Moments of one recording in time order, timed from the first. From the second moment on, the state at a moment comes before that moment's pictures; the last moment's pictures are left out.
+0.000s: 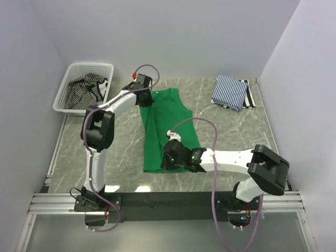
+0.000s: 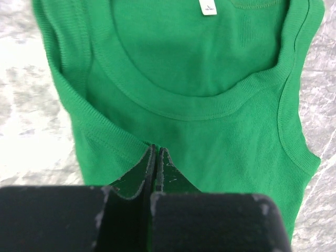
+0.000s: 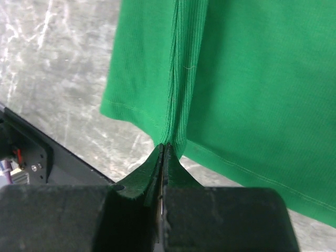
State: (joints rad) left arm -0.39 2.14 1.72 -0.45 -0.09 -0.64; right arm 1.09 1.49 0.77 -0.12 0.10 0.88
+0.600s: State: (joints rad) left arm -0.42 2.19 1.75 -0.46 -0.10 -0.65; right arm 1.05 1.41 0.65 -0.10 0.12 0.90
